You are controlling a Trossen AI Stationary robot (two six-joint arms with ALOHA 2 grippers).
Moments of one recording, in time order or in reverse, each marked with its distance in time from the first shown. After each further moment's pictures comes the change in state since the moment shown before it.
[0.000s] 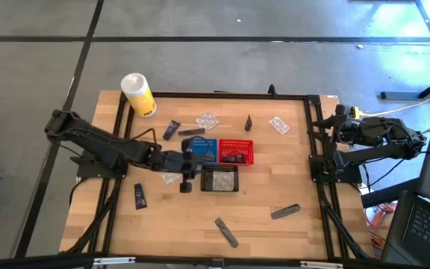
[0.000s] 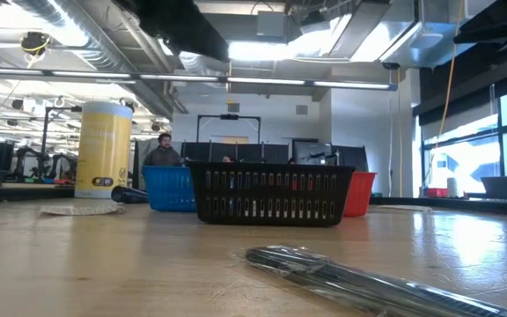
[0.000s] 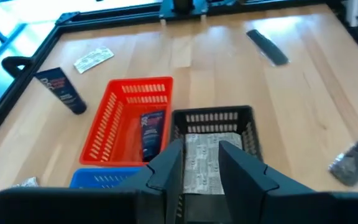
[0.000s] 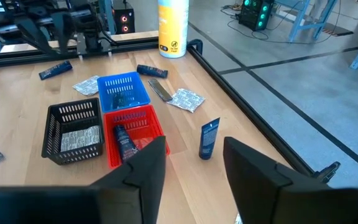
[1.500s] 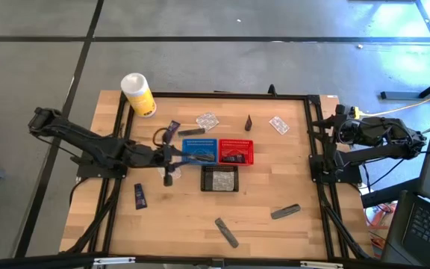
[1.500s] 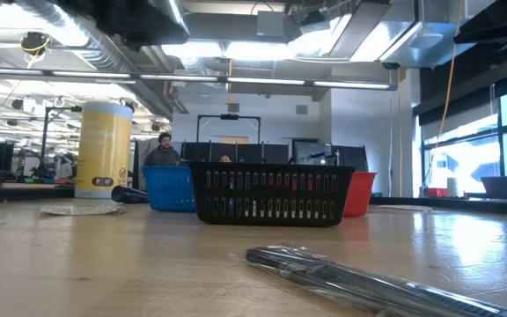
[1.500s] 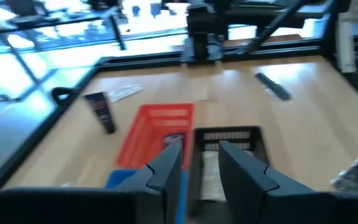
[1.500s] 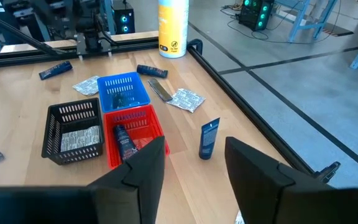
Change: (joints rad) left arm -0.032 -0.350 -0.304 0.181 -0.131 0.032; right arm 0.000 0.000 0.000 0.000 0.000 0.000
